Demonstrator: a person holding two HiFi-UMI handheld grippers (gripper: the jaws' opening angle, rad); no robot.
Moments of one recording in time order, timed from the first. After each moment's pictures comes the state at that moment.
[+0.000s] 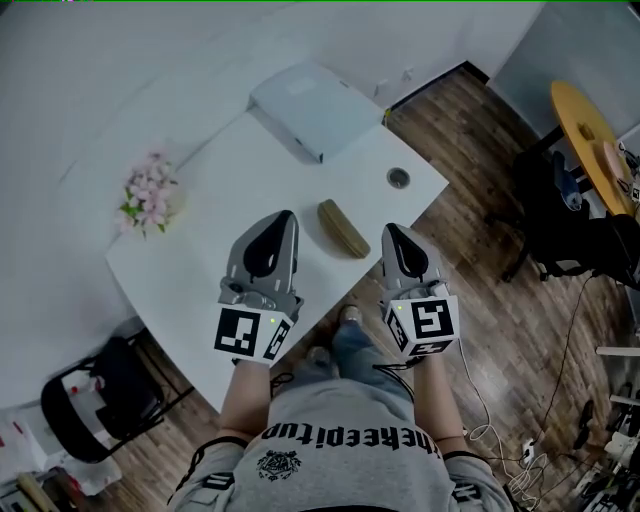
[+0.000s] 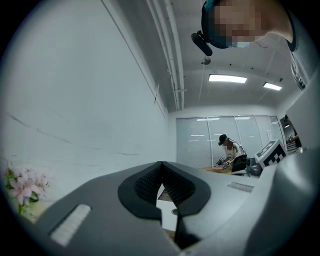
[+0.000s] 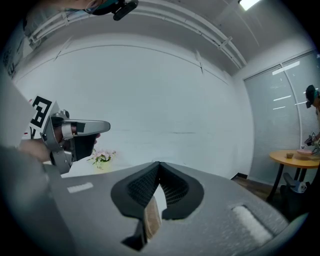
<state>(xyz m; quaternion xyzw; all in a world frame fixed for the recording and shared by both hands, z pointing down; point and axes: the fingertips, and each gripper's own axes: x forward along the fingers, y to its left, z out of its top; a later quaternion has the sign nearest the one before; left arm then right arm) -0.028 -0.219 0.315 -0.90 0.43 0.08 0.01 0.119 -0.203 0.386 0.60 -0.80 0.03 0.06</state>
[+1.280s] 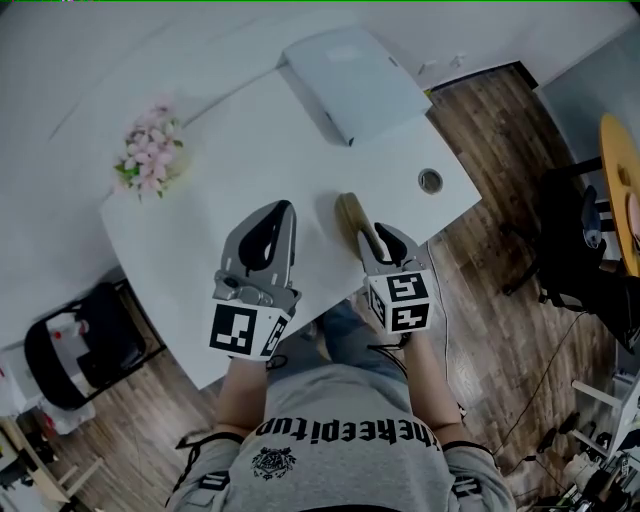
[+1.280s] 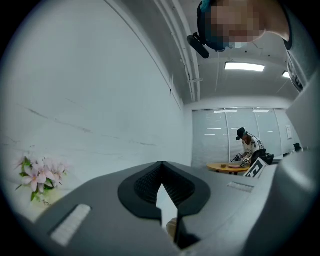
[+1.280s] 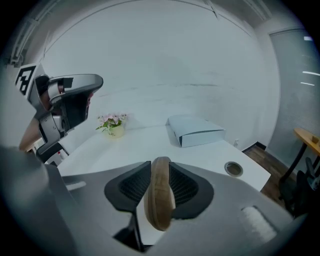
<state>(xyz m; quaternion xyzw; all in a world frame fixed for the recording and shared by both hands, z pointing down) -0.053 -0.262 0.354 -0.85 0.52 0.05 -0.03 0.080 -0.260 0.519 0.48 -0.83 0.18 0.23</state>
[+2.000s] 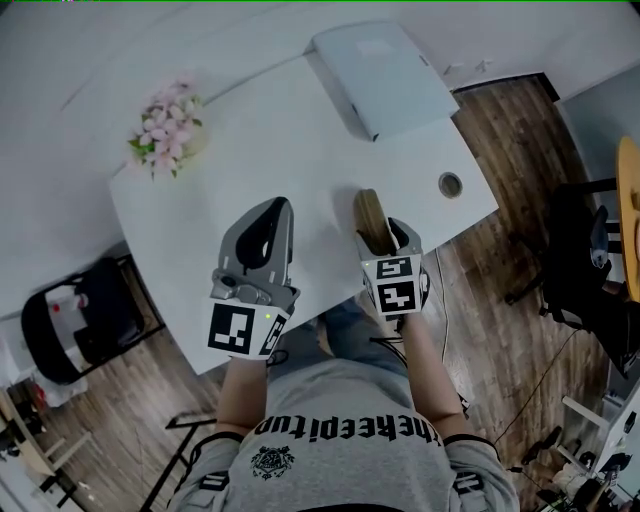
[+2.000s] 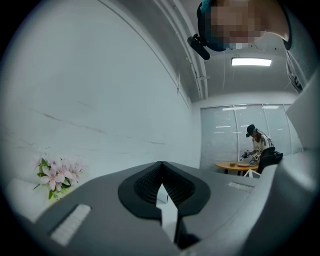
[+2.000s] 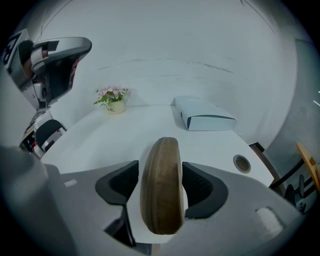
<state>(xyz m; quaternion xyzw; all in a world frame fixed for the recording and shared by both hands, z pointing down) -0.086 -0.256 0.363 -0.83 0.56 0.04 -0.04 0.062 -0.267 0.572 0.45 -0.80 0.19 0.35</state>
